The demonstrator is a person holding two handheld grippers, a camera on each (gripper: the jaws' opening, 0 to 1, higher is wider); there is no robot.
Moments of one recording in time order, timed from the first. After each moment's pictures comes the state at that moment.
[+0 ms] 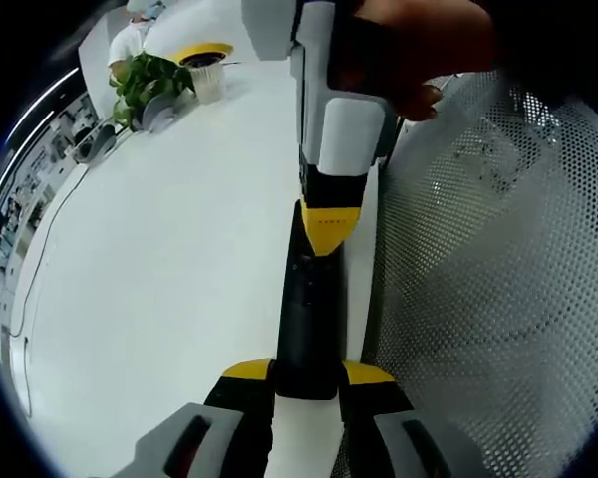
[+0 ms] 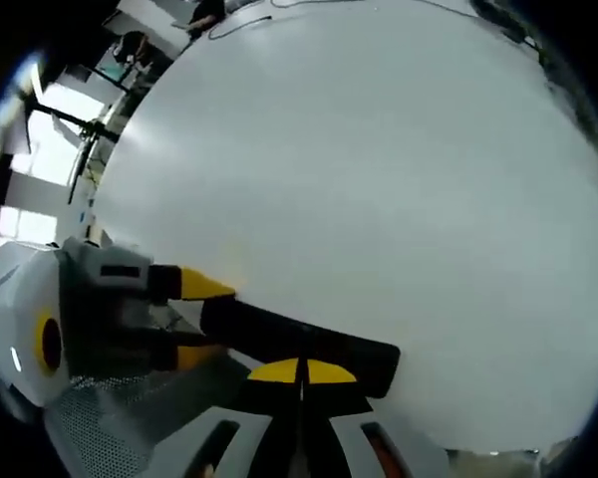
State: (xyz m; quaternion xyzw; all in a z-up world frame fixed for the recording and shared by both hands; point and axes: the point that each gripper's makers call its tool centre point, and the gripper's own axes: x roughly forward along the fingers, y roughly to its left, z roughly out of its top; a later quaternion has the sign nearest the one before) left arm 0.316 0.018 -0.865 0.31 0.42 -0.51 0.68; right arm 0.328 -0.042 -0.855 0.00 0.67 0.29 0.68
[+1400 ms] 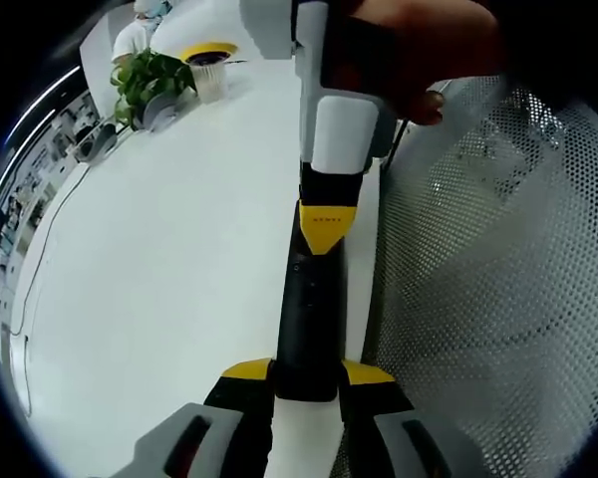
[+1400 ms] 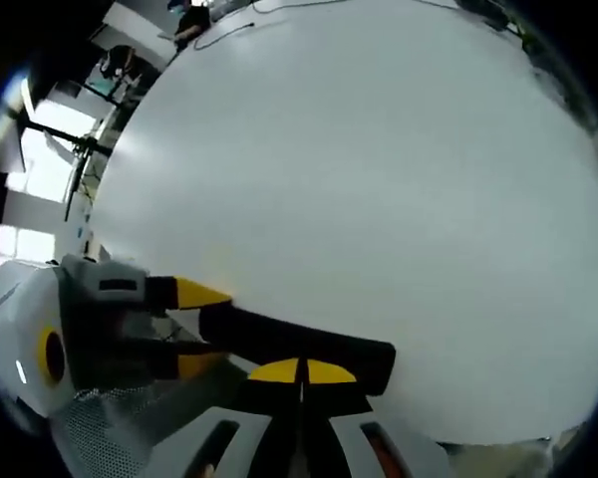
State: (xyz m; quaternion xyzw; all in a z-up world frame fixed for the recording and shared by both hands) left arm 0.318 0.017 -0.864 0.31 0.42 -0.51 0.68; right arm 0.330 -0.044 -0.854 0.03 0.68 0.27 0.68
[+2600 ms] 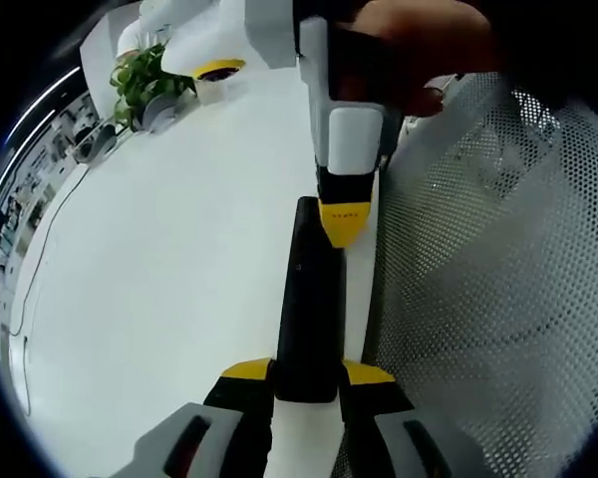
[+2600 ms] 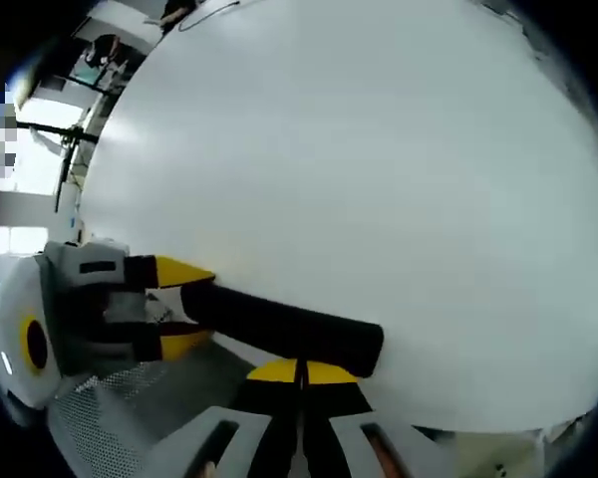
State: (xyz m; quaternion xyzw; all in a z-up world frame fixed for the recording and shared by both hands) left arm 0.318 0.015 -0.865 0.31 0.41 -0.51 0.68; right arm 0.319 -0.058 -0.861 -0.01 0.71 0.26 0.65
